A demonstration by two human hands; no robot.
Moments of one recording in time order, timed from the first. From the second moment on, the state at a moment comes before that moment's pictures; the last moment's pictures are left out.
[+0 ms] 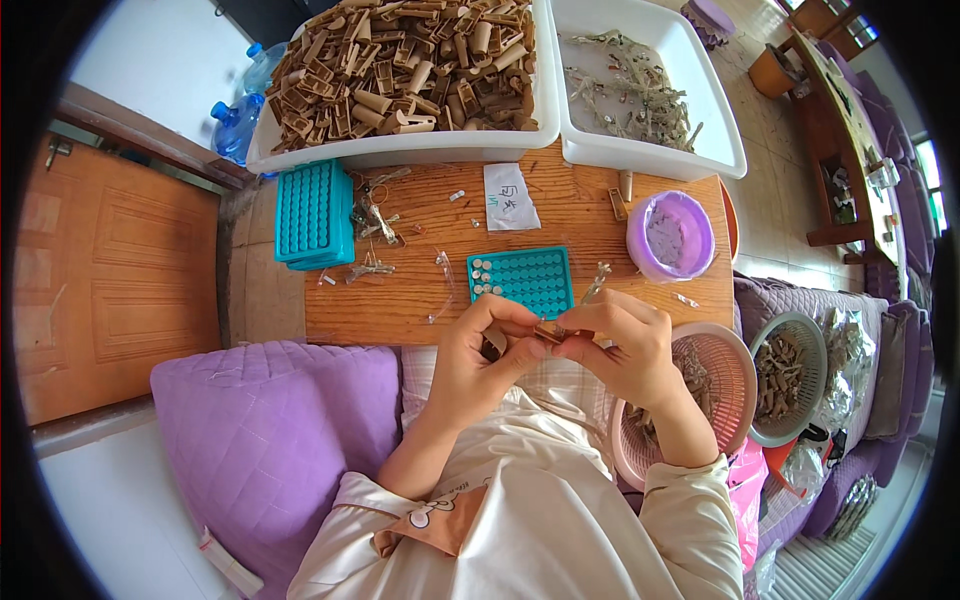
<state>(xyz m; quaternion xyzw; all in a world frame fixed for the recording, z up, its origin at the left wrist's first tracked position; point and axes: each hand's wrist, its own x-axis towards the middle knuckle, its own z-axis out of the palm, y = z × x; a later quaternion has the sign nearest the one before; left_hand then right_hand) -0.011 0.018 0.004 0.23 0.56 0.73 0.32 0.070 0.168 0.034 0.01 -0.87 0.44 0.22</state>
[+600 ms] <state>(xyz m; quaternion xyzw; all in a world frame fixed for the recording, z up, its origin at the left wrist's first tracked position) 0.001 0.010 -0.007 0.17 0.41 0.81 0.38 0.075 0.137 0.031 -0.06 -0.82 0.48 0.29</state>
